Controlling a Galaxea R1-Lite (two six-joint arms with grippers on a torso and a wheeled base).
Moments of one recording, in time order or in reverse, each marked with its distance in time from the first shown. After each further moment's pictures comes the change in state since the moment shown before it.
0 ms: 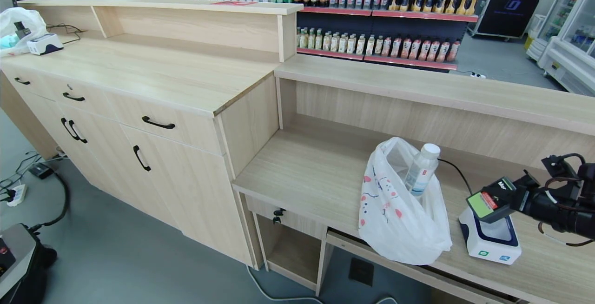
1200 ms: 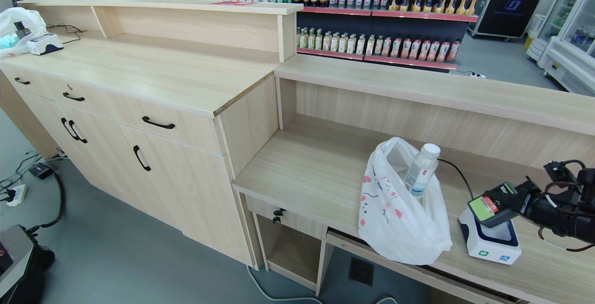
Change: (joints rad) left arm 0.000 0.000 0.000 0.000 0.000 0.000; right arm -0.024 0.037 -0.003 -0.004 0.000 0.066
